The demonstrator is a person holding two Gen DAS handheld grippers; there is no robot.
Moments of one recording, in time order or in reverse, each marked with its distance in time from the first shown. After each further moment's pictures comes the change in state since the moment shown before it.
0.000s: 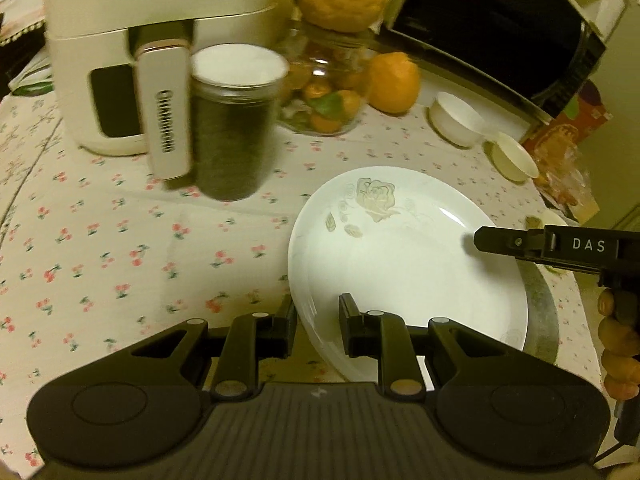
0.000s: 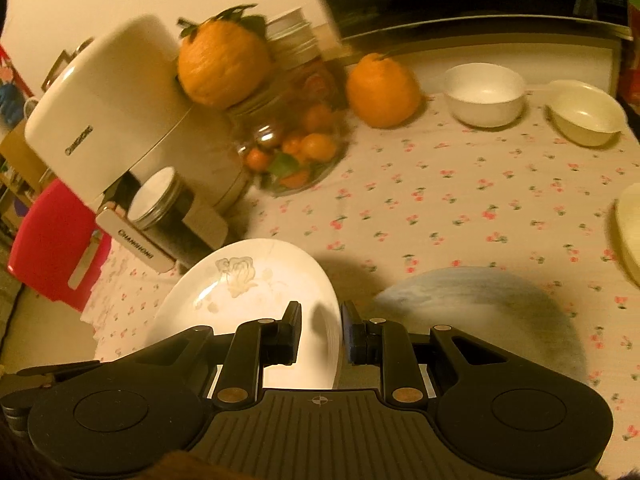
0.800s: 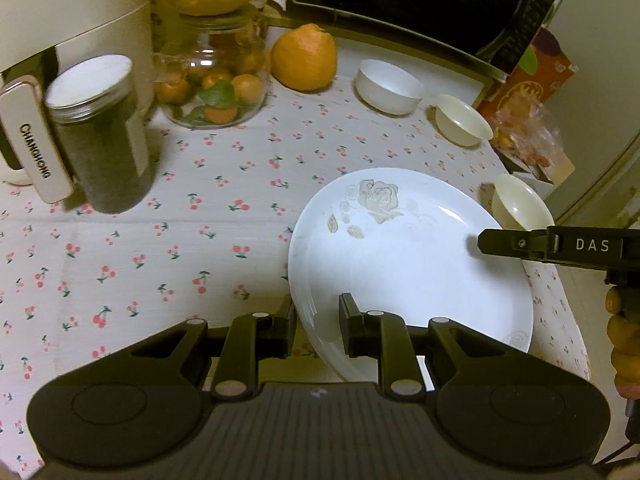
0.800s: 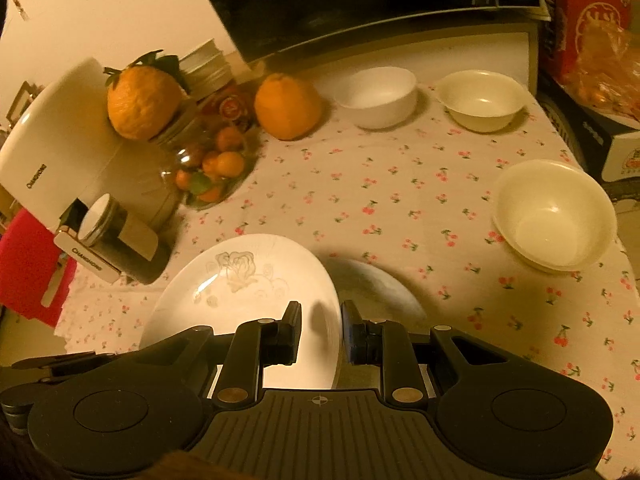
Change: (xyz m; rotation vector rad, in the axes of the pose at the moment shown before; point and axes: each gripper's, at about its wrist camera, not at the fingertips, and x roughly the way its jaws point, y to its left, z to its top) left arm 0.033 -0.077 -0.001 0.117 0.038 -0.039; right arm -0.046 -0.074 -0.007 0.074 -0.011 -0.090
